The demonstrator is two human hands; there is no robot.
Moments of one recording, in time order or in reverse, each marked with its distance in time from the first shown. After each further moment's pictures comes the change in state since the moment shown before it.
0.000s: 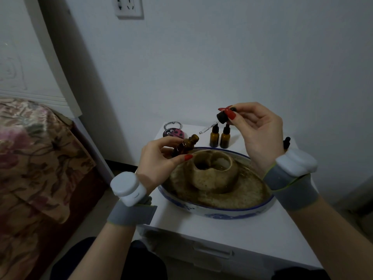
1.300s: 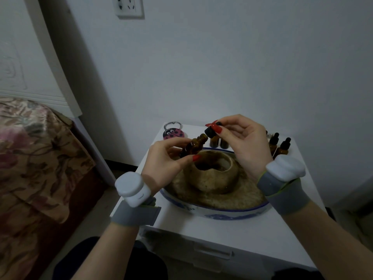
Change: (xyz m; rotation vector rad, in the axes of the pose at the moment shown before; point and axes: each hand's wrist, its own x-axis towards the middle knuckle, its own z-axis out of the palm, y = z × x) left_hand 0.005 -0.008 0.008 -0.047 -0.104 0.113; right_hand -0.011 0.009 0.008 -0.062 -0.131 0.134
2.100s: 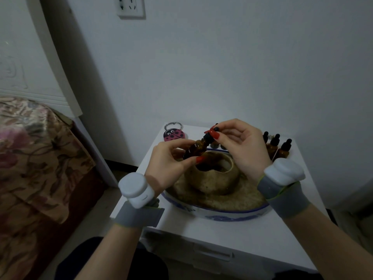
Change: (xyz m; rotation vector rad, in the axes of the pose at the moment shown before) left_hand 0.002 0.001 0.005 -0.010 -0.016 -0.002; right_hand 0.001 0.006 0.000 -0.050 -0.068 -0.010
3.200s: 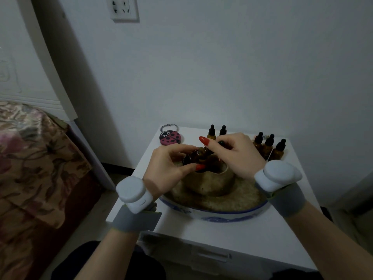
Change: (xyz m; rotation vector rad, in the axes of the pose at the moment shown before) left_hand -0.010 0.023 0.003 0.077 -0.071 0.009; right_hand 0.000 0.000 -0.012 -0.498 -0.235 0.030
